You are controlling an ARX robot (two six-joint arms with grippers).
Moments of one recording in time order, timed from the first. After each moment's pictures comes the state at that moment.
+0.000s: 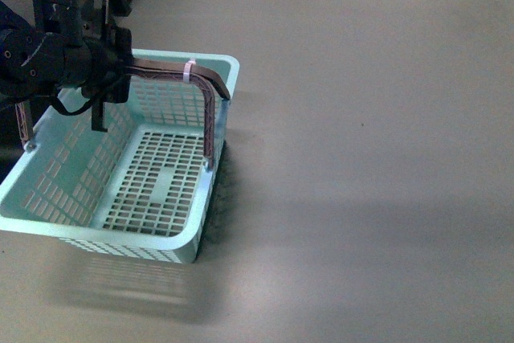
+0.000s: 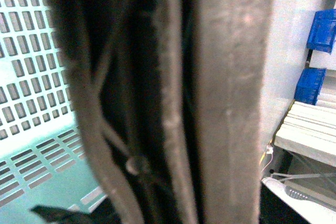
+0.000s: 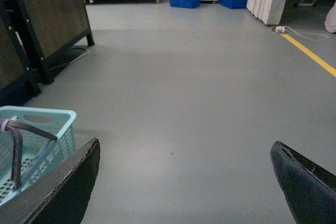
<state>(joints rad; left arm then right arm) -0.12 2.41 1.30 0.51 -0.05 -1.47 0.00 0.00 0.02 0.00 0.00 0.00</state>
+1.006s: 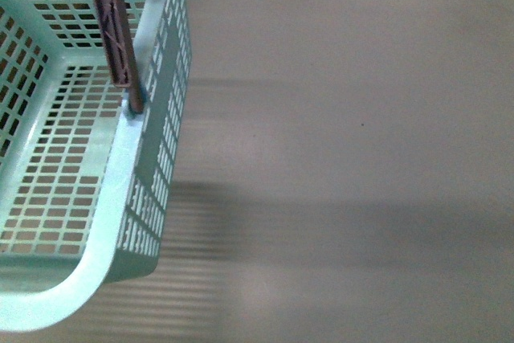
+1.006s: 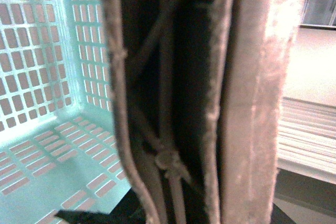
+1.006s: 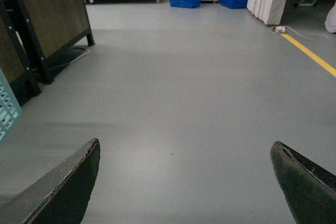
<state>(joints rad) -0.16 1.30 0.70 0.28 -0.14 -1.60 0.00 0.00 0.02 0.00 0.00 0.00</state>
